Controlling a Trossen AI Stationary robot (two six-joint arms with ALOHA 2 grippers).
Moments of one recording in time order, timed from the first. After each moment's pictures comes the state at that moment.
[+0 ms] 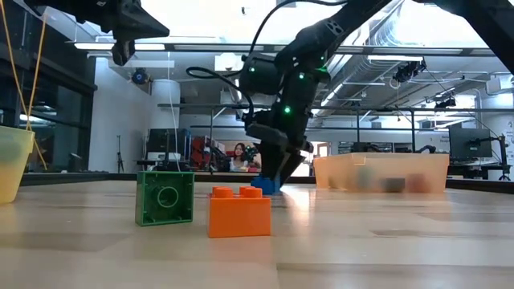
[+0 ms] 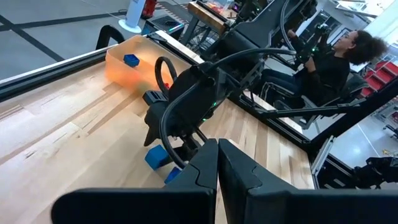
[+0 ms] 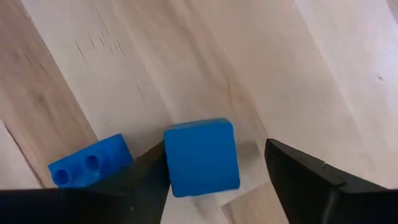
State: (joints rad) left arm 0.31 0.67 0.65 -0.27 0.13 -0.46; right arm -0.19 2.09 1.46 -0.61 0.06 0.28
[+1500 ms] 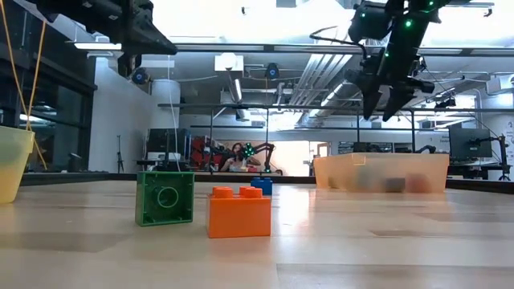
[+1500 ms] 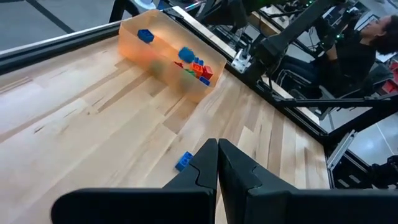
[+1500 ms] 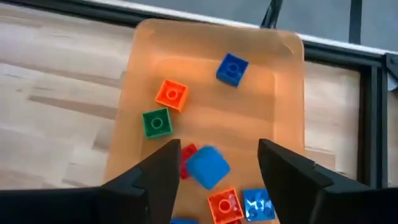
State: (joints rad) left arm 0.31 0.77 0.65 -0.26 0.11 -0.49; right arm -0.48 1.23 0.97 -0.84 0.42 0.76
